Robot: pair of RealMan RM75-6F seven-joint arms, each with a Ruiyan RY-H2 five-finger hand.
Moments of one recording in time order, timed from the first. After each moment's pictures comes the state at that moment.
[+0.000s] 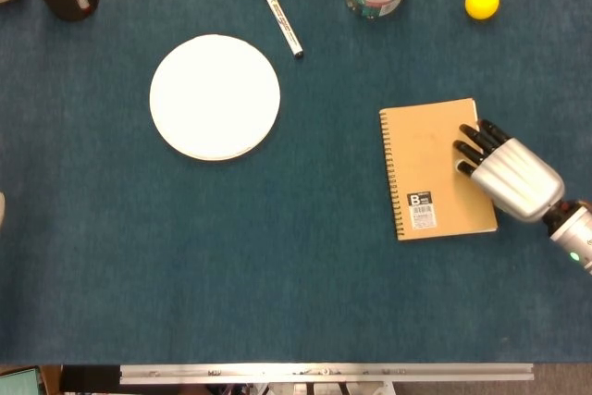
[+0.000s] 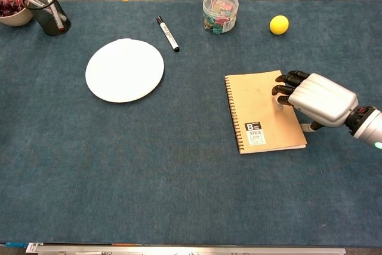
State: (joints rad) left arm -0.06 -1.14 -0.01 -1.57 1.55 1.53 -0.07; right arm 0.46 -1.60 -0.11 -0.97 -1.83 1.21 -0.17
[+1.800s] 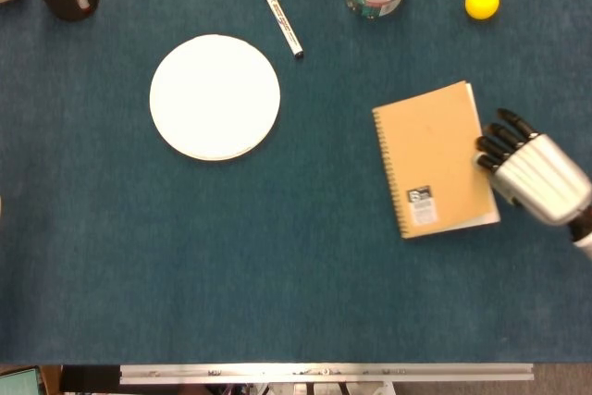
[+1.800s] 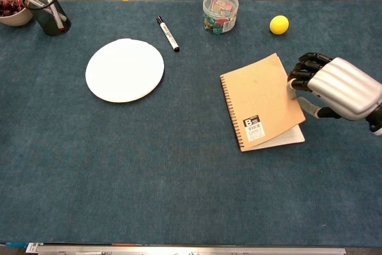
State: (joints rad) left arm -0.05 -1.12 -0.01 -1.58 1.56 1.55 -0.09; right arm 0.41 -1.57 -0.13 -0.95 -1.83 1.49 -0.05
